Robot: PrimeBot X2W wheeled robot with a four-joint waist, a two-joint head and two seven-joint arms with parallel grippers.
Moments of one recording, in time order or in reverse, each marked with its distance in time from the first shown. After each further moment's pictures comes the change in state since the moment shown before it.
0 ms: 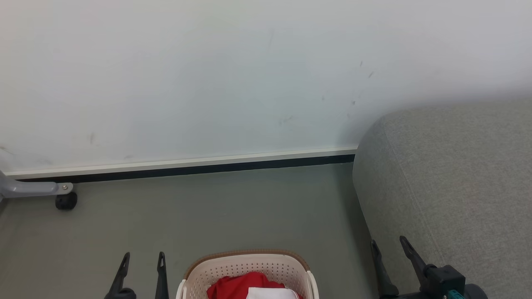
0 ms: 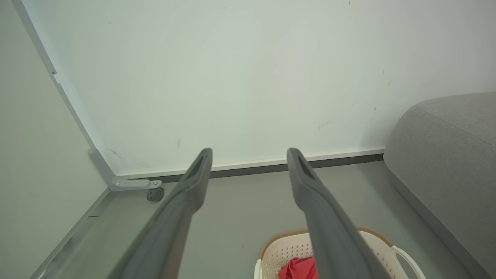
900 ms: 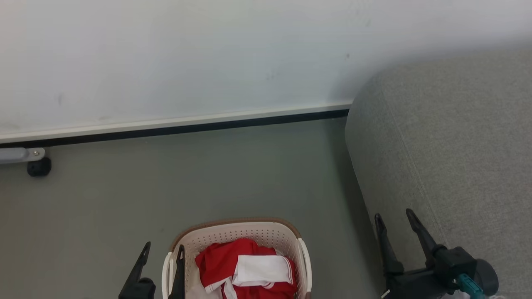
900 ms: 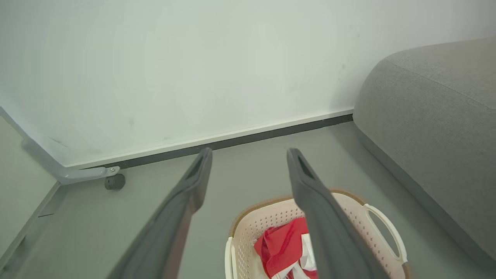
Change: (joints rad) left arm -0.036 0.004 -0.054 0.026 0.026 -0.036 0.000; right arm -0.026 -0.013 -0.027 -0.087 -0.033 0.001 -0.003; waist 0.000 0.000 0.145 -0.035
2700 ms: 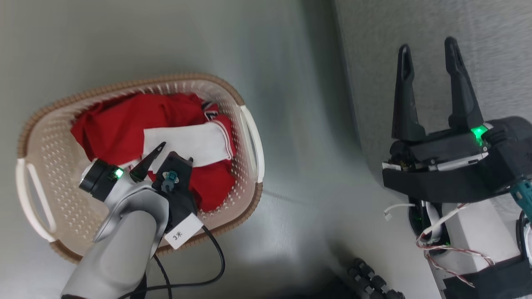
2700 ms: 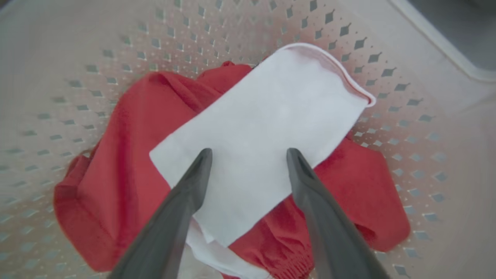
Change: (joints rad) left arm -0.686 0.038 -0.202 0.530 0.225 -0.130 0.235; right arm -0.404 0.065 -0.079 -0.291 -0.072 -0.006 -0.005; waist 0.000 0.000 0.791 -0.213
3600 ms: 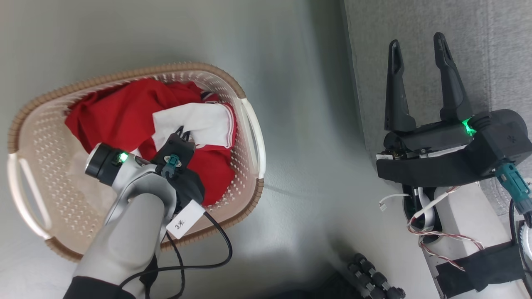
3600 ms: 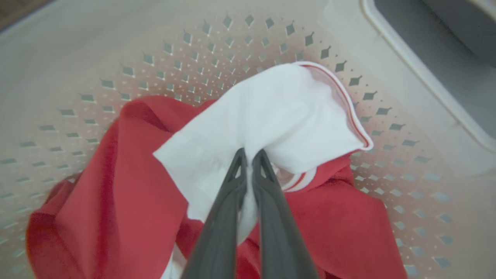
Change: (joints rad) left arm -0.095 -0.055 0.020 0.116 -0.037 0.035 -0.111; right arm -0.056 0.023 -0.008 0.103 -0.018 0.019 0.000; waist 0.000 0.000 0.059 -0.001
